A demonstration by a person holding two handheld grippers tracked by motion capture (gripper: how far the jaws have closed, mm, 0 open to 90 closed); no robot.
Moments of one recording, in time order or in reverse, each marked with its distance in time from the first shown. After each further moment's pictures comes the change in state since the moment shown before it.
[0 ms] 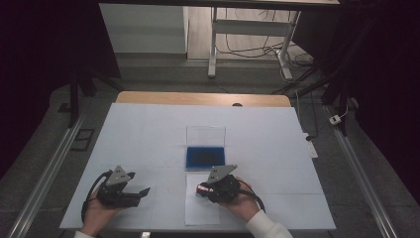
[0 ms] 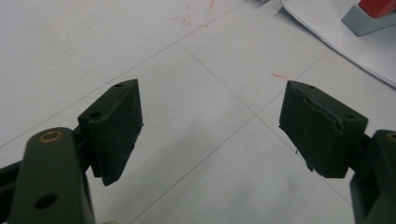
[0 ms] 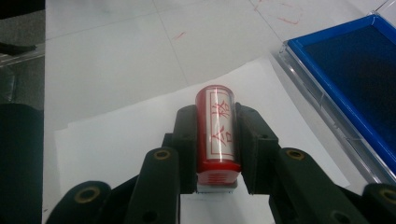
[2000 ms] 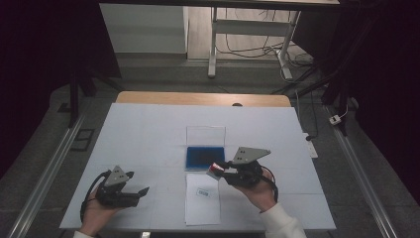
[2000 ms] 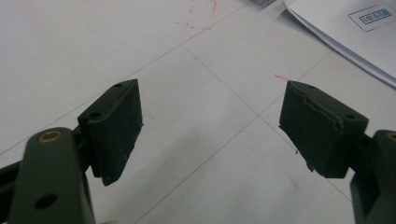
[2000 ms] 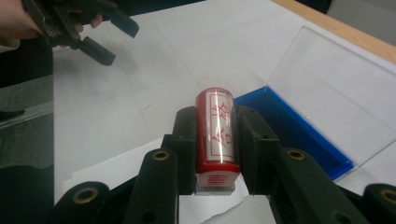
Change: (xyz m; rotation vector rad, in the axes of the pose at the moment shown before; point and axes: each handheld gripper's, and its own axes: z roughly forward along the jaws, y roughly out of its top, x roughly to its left) left arm 0.001 -0.001 -0.003 -0.013 0.010 0.007; right arm -0.027 0.016 -0.074 -0.240 -0.092 0.075
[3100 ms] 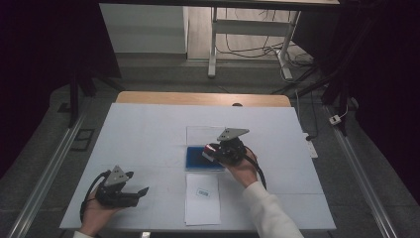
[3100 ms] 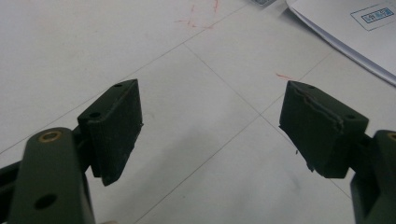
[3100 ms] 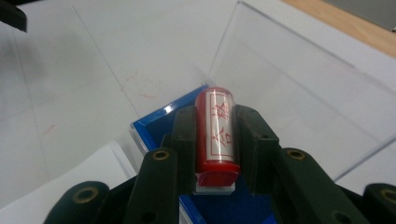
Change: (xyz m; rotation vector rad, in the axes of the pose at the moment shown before) left arm 0.001 -0.001 0.000 0.001 0.002 -0.004; right arm -0.054 0.007 0.070 0.108 -0.118 0.068
